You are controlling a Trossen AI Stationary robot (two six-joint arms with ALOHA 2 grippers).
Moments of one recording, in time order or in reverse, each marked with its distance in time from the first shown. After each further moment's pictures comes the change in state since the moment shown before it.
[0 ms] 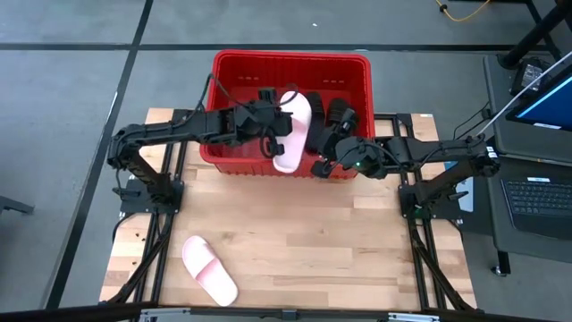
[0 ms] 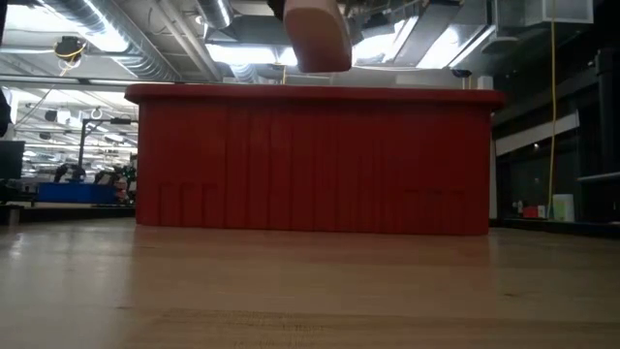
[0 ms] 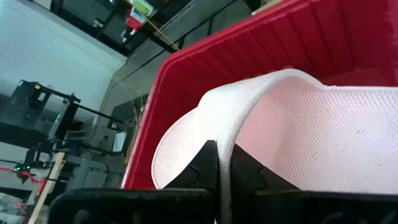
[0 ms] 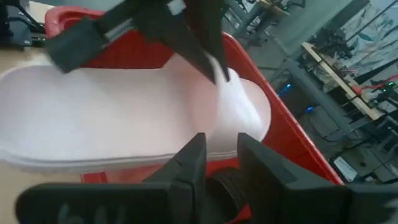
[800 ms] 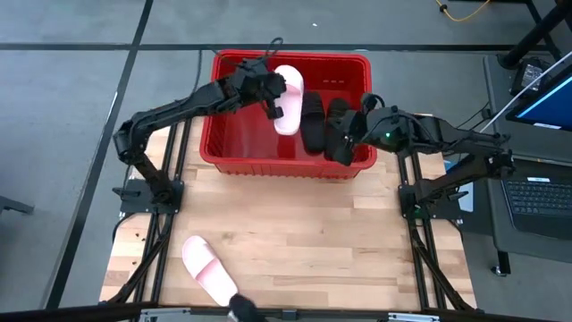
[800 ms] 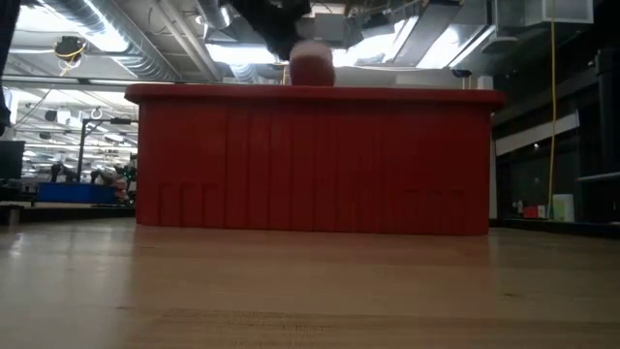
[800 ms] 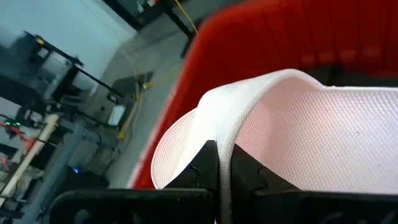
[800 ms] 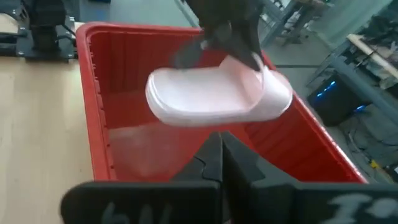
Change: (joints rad) left arm 0.328 0.067 0.000 0.121 0.237 -0.016; right arm -0.157 -0.165 0.000 -0.100 -0.310 -0.006
